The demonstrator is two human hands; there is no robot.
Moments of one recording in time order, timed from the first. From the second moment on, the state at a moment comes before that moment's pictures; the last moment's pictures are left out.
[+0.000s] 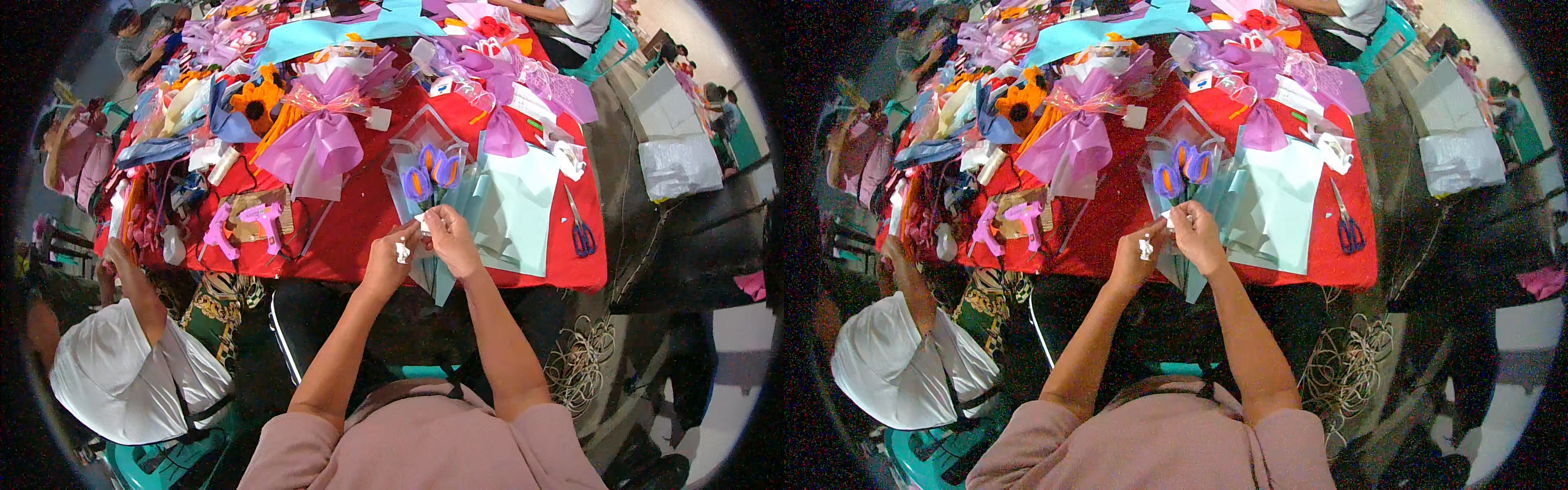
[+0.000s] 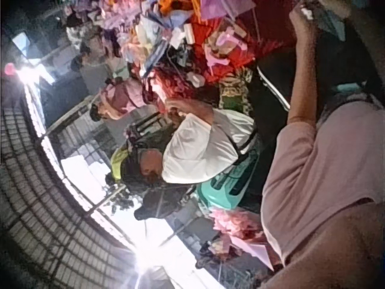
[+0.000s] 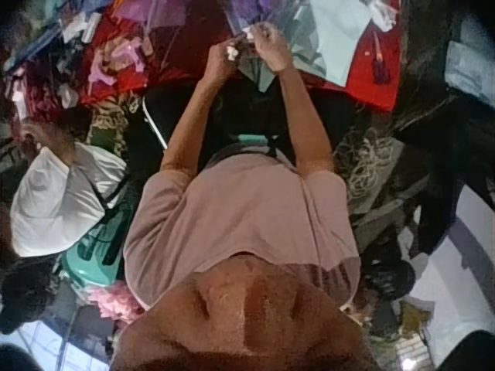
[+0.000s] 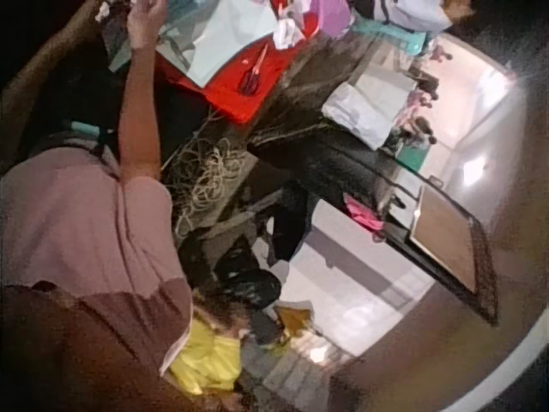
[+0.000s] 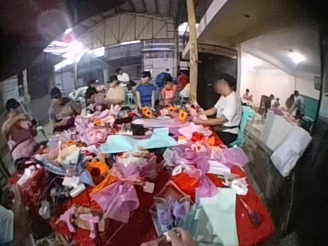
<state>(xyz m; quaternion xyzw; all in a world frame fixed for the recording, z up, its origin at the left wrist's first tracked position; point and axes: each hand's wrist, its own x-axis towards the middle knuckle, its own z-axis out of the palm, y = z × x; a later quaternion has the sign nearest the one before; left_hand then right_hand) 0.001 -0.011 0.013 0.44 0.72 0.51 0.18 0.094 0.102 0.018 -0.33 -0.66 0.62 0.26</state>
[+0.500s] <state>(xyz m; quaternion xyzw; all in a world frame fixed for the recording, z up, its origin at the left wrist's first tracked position) -0.011 -0.027 -0.003 0.21 0.80 0.53 0.20 0.093 0.106 0.029 -0.35 -0.55 0.73 0.19</state>
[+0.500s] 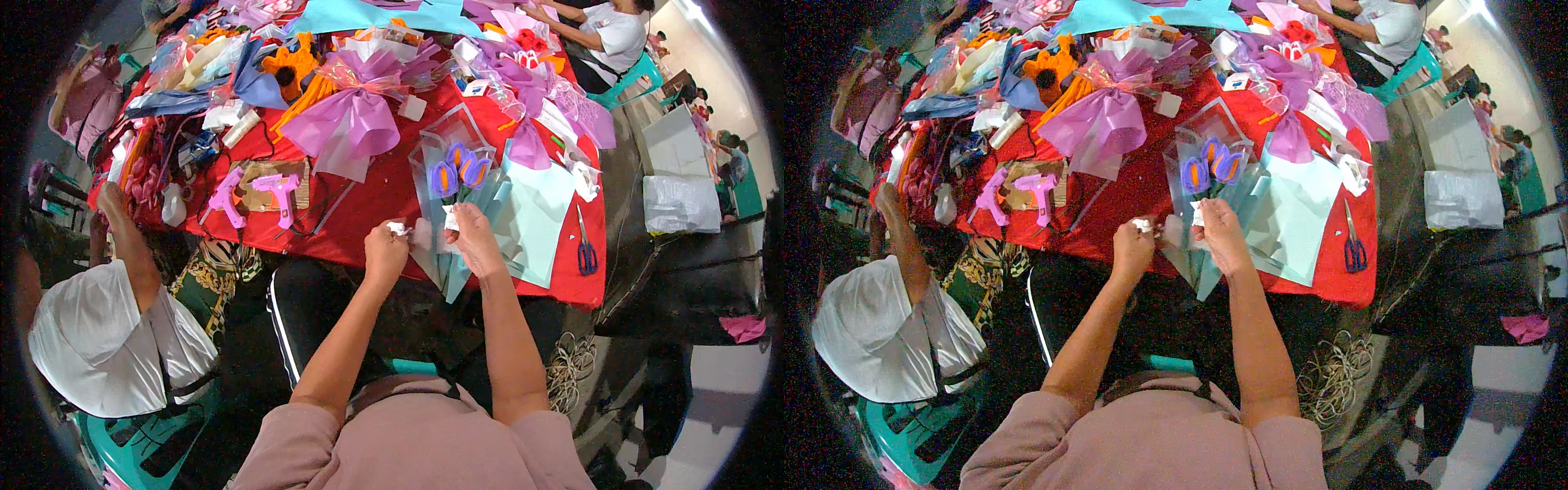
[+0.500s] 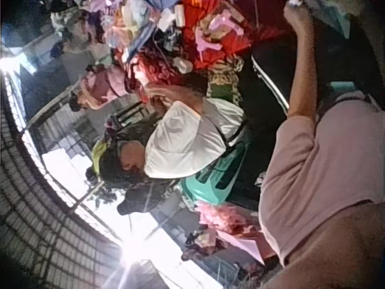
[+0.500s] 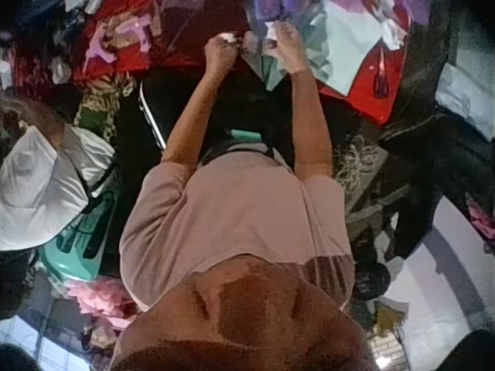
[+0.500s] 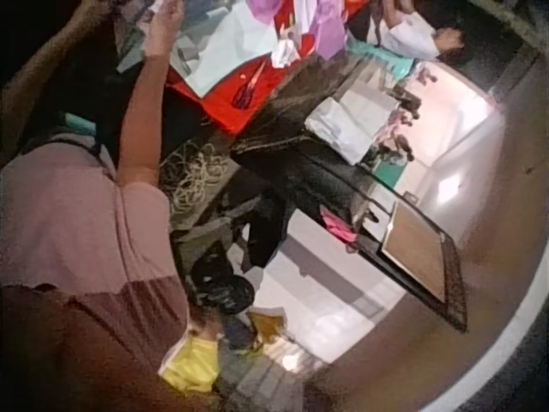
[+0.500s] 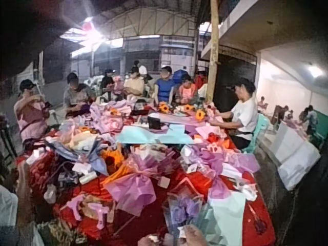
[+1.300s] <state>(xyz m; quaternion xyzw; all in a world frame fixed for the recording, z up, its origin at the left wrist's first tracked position) 0.053 -0.168 -0.035 0.23 0.76 0.47 0.39 0.109 0.079 0.063 -0.29 -0.66 0.65 0.25</state>
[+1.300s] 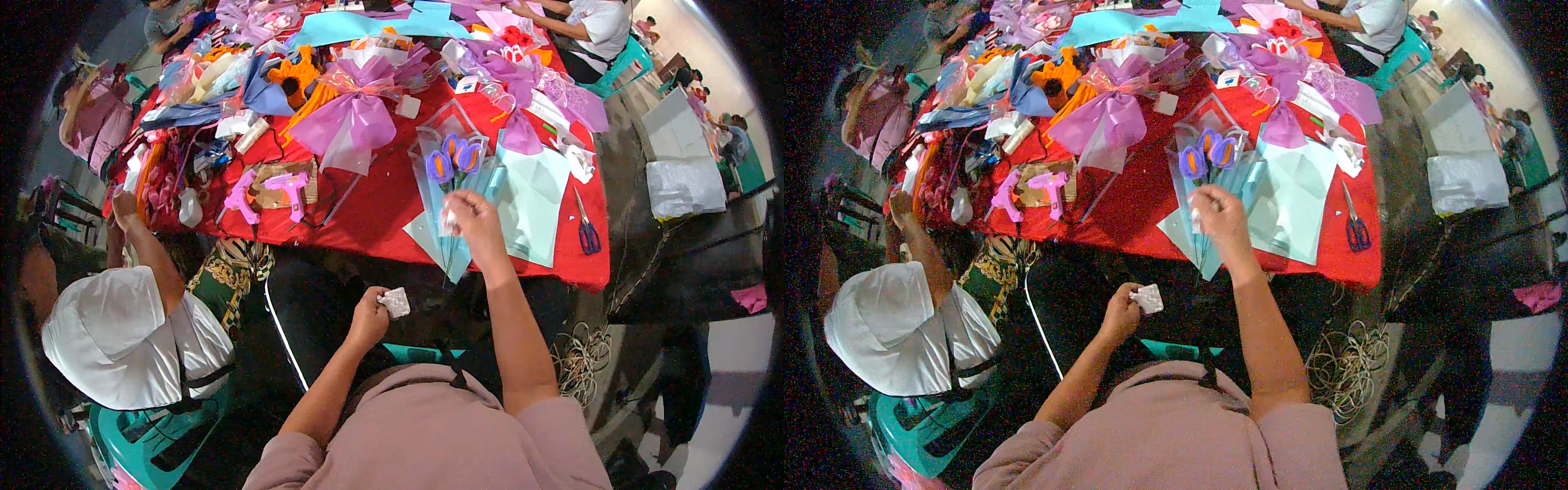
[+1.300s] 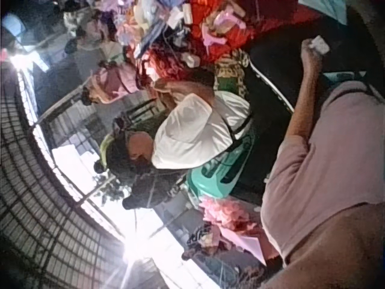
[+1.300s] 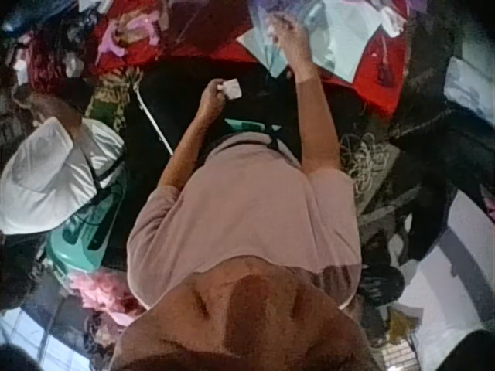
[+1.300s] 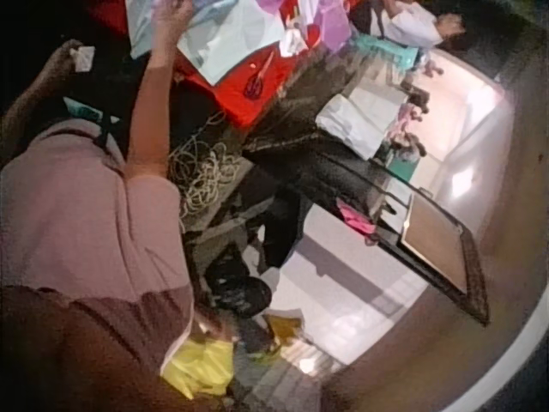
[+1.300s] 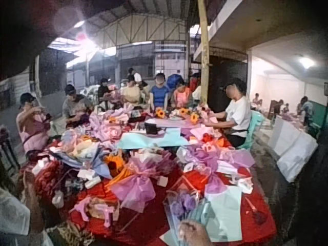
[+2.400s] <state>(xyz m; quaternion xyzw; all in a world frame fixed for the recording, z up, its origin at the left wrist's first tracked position) -0.043 -0.097 -0.281 0.31 0.90 0.16 0.26 0.226 0.061 0.004 -0.39 -0.77 0.42 0.29</state>
